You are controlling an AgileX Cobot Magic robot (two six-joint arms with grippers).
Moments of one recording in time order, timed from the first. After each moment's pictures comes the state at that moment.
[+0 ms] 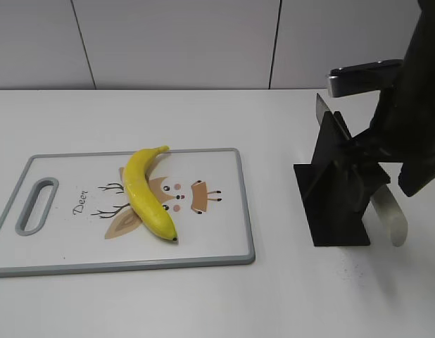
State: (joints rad) left arm -0.05 0.05 -0.51 -0.07 1.05 0.15; right arm 0.43 1.63 -1.16 -0.02 1.16 0.19
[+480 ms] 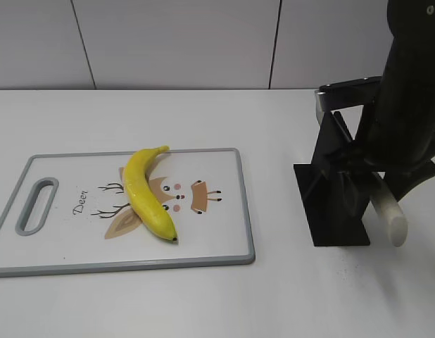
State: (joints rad) left arm -0.05 0.05 -0.51 -0.07 1.05 0.15; right arm 0.43 1.71 -1.16 -0.03 1.12 0.22
